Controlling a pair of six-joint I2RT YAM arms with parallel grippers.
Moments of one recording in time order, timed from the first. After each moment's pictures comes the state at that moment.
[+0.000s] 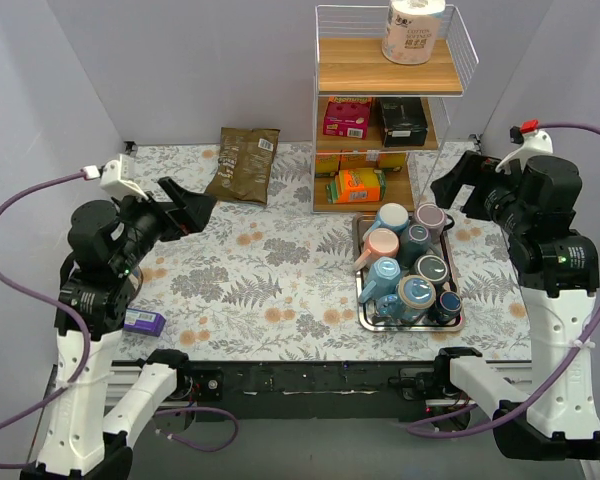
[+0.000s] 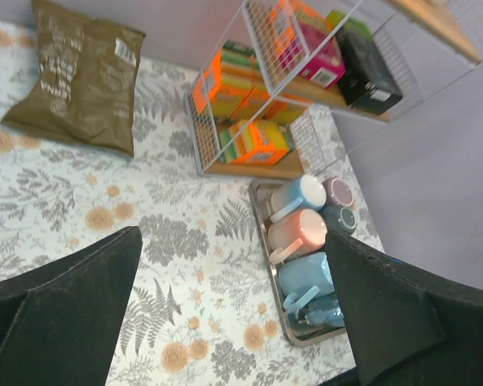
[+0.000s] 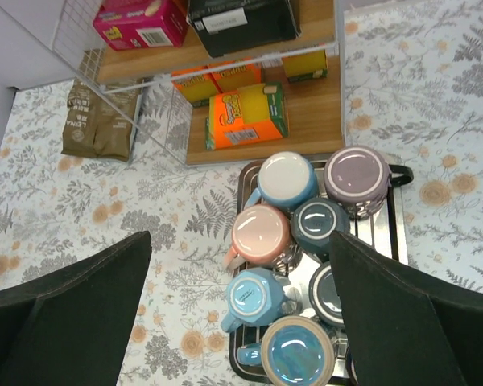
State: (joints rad) left arm -0.16 0.76 1.26 -0.61 0.21 -0.54; right arm 0.07 0.96 1.52 -0.89 -0.14 0.30
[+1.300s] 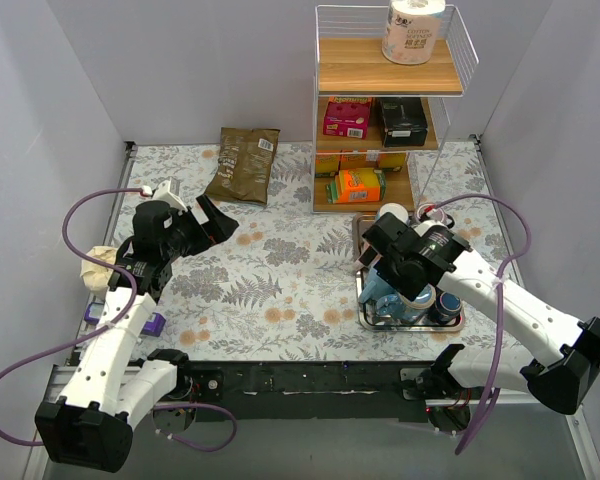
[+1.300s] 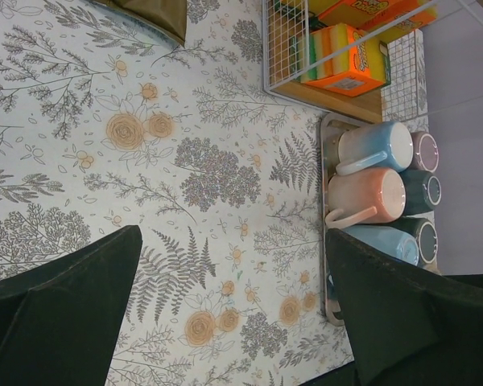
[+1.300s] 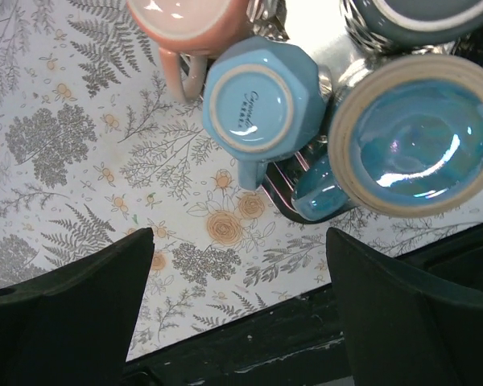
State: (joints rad) left arm -0.16 0.90 0.85 -0.41 0.22 -0.61; right arm 0.83 1.18 1.16 -1.19 0.44 1.37
